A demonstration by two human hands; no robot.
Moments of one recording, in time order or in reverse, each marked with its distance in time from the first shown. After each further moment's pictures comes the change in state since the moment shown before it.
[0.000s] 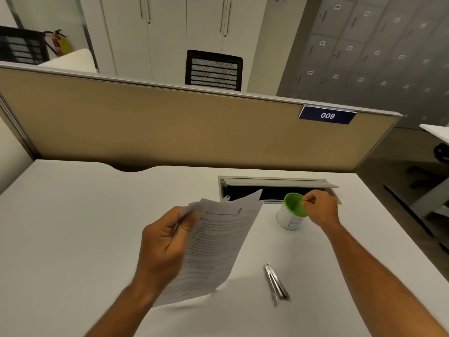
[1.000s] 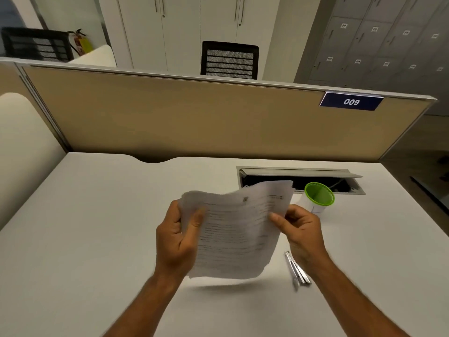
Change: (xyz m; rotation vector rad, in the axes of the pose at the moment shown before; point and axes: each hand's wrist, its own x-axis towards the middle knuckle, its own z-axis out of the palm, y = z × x) left_hand -0.019 -0.021 -0.016 -0.018 0.146 0.004; right_hand -0.166 -0.098 0.018 1.097 -0.347 -0.164
